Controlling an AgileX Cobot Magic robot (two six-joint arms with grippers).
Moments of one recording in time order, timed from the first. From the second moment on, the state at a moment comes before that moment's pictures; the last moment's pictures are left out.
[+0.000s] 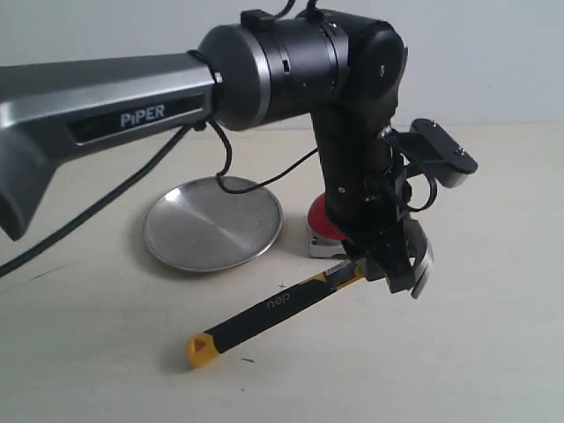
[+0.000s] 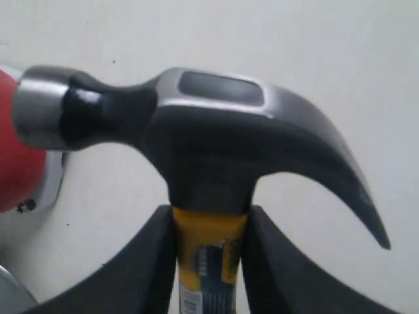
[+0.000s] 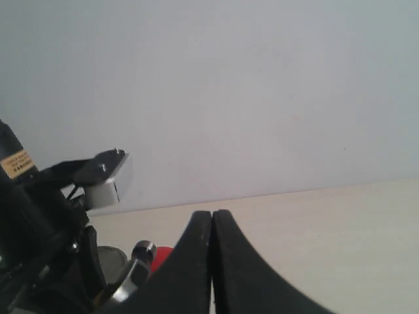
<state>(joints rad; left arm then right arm) -0.93 2.24 -2.03 -0.12 1.22 0.49 0.05 0.01 -0.01 -0.03 0.03 0.25</state>
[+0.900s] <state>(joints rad) -0.81 2.08 -2.03 -0.49 1.23 0.57 0.05 0.01 -0.01 -0.03 0.03 0.25</state>
